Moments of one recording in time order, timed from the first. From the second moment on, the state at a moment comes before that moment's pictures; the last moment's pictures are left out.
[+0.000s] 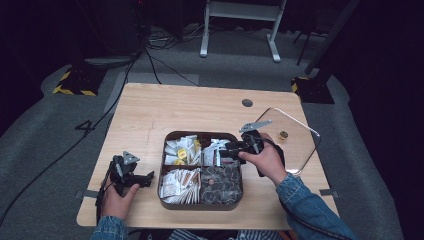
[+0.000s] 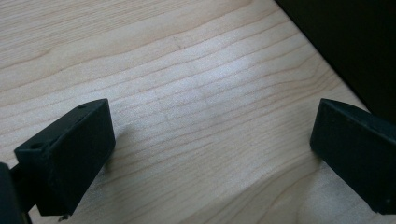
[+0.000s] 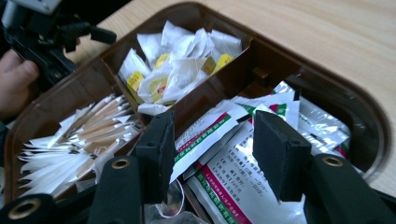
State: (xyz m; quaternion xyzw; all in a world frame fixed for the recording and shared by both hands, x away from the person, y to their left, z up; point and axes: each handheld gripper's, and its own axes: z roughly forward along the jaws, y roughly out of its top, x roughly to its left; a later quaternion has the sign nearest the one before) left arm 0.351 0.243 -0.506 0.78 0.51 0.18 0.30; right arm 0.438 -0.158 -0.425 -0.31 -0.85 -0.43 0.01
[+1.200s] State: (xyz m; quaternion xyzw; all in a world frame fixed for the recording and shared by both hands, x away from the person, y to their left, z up) left arm 0.348 0.242 -0.506 0.77 0.53 0.19 0.30; right arm 0.444 -0.105 -0.448 -0.29 -0.89 -0.36 0.03
